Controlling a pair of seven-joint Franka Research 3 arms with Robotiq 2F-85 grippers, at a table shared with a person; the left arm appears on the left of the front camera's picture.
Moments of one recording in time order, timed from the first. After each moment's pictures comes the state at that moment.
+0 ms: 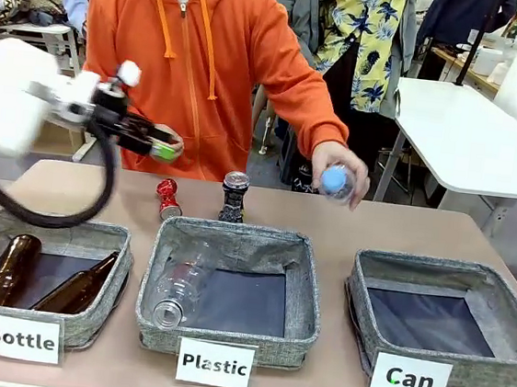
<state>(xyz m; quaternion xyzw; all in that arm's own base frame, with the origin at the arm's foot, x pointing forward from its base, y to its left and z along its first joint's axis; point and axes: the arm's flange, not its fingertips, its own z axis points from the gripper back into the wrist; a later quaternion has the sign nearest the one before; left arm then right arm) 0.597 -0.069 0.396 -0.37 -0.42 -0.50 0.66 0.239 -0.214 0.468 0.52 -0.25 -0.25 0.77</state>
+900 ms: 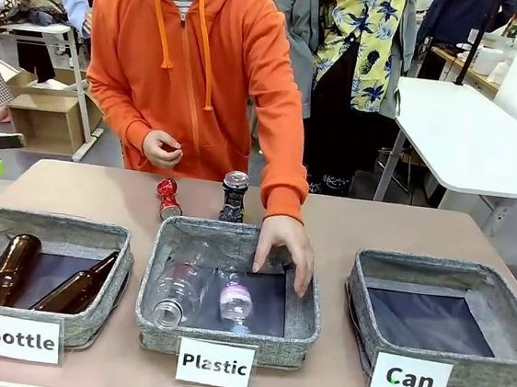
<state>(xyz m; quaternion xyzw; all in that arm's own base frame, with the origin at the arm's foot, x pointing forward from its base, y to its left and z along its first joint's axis) 0.407 0.113 0.374 -0.44 -0.57 -0.43 0.54 0.239 -0.214 0.468 0.52 -0.25 -0.25 0.77</state>
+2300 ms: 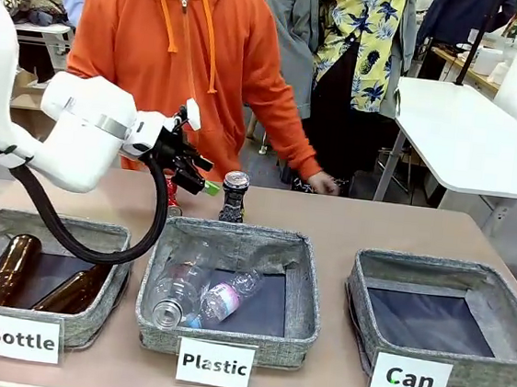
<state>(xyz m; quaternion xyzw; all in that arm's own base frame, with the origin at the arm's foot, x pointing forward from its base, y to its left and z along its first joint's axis) 0.589 -0.202 0.351 -0.26 -0.40 -0.56 0.68 0.239 -0.214 0.469 0.52 -0.25 -0.25 0.77</state>
